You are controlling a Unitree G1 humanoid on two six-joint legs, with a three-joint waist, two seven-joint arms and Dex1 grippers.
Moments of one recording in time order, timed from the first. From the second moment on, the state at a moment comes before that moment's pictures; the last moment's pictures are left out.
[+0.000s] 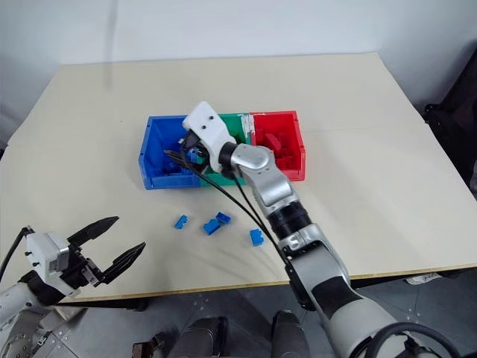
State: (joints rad) left arm 0.32 0.57 0.44 -0.42 -0.53 0.12 -0.81; right arm -0.91 -0.12 0.22 0.32 0.14 0.18 0.73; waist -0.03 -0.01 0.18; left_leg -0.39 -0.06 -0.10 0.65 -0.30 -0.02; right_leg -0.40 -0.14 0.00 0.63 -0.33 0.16
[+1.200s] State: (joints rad) left arm 0.10 0.69 0.27 -0.15 -0.47 0.03 -1.09; right arm -0.17 -0.71 0.01 -0.27 0.44 0.39 1.07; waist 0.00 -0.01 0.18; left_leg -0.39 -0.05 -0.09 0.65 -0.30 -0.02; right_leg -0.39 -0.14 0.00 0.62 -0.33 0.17
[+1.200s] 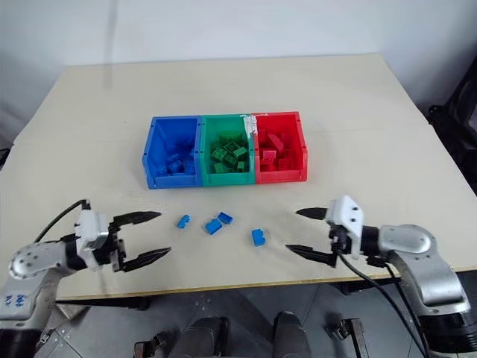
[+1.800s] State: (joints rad) left arm 0.21 0.69 0.31 -0.30 -0.49 0.07 -1.03; right arm -0.23 -0.58 0.22 -0.18 0.24 0.31 0.93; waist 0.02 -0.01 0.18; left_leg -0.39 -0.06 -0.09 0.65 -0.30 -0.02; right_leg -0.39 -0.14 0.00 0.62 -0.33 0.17
